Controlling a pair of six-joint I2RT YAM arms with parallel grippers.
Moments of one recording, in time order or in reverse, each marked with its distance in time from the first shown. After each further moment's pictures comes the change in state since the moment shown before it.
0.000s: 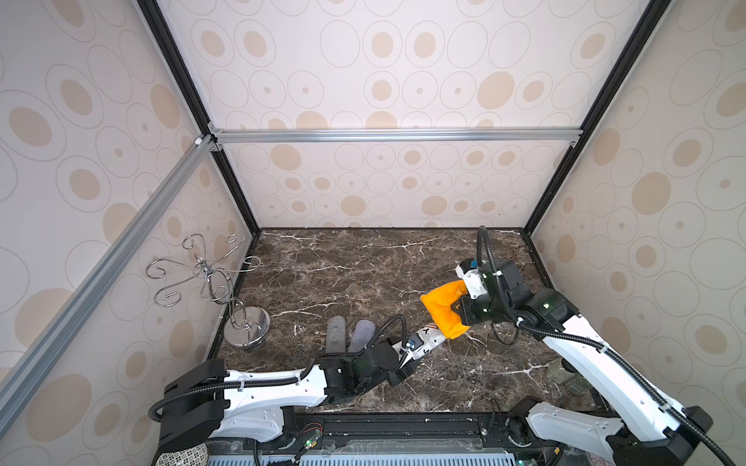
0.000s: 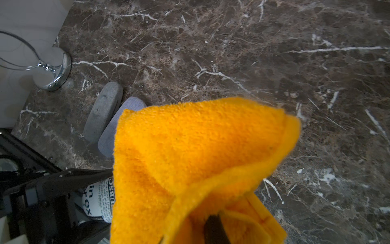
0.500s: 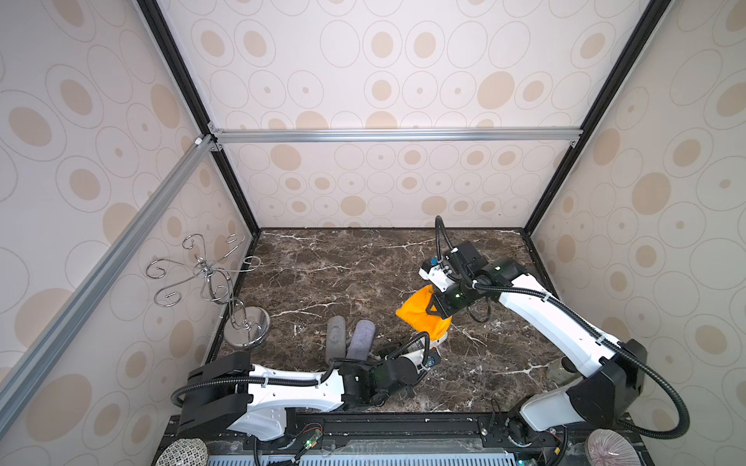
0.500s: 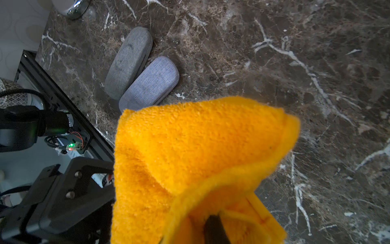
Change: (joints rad) left arm -0.097 0.119 0.075 0.019 -0.246 0.252; right arm 0.047 0.347 0.216 -0.136 -0.214 -0.214
